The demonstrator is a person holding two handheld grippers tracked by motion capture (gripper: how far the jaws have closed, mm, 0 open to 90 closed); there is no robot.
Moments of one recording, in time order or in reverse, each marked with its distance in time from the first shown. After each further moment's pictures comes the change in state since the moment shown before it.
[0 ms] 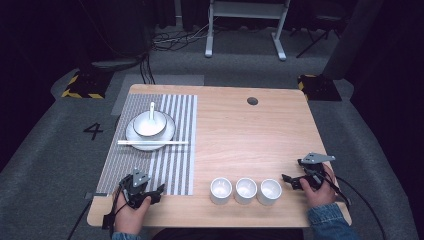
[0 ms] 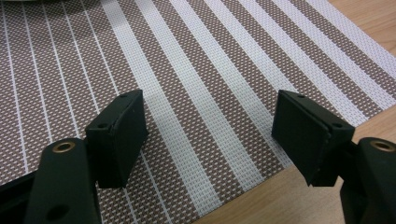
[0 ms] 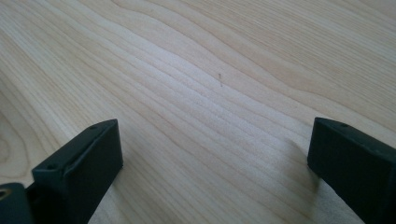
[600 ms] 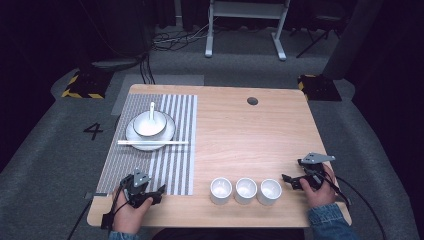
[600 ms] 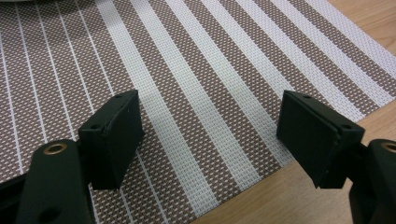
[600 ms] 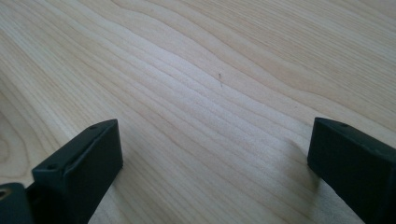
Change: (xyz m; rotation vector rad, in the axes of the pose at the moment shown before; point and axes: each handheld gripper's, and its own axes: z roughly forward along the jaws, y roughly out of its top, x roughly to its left) left arm -0.001 0.000 0.000 0.009 -0.007 0.012; right arm 0.000 0.000 0.000 0.000 0.000 0.000
